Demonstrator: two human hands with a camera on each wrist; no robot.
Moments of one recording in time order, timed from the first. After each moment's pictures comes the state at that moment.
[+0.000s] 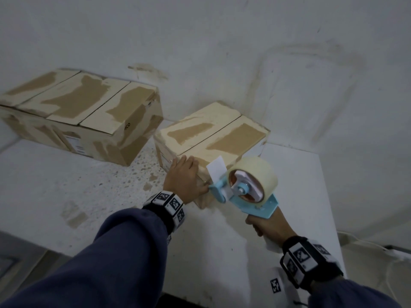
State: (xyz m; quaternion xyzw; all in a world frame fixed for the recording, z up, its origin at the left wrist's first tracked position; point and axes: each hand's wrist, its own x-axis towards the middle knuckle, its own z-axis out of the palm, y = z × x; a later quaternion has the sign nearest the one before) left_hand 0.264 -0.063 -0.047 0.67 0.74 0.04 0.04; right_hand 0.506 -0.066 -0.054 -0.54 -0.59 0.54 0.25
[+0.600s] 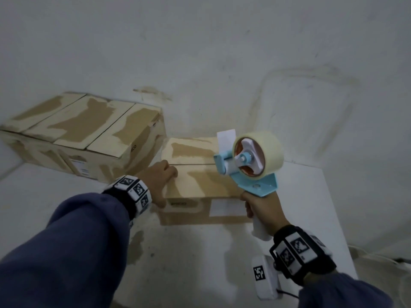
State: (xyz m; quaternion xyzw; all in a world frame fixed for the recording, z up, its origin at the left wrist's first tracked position) left_hand 0.143 -0.046 -0.006 0.74 0.66 -0.10 0.10; right_hand 0.438 -0.031 -0.008 -0.53 -0.54 0.52 0.40
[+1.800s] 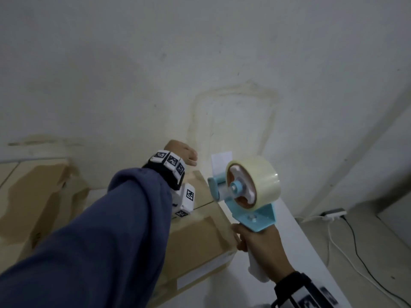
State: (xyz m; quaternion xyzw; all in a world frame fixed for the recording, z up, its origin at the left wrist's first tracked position) left_hand 0.277 0.197 0.057 0.55 0.60 0.31 0.49; right_hand 0.443 -0.016 0.010 -0.65 -0.37 0.43 0.51
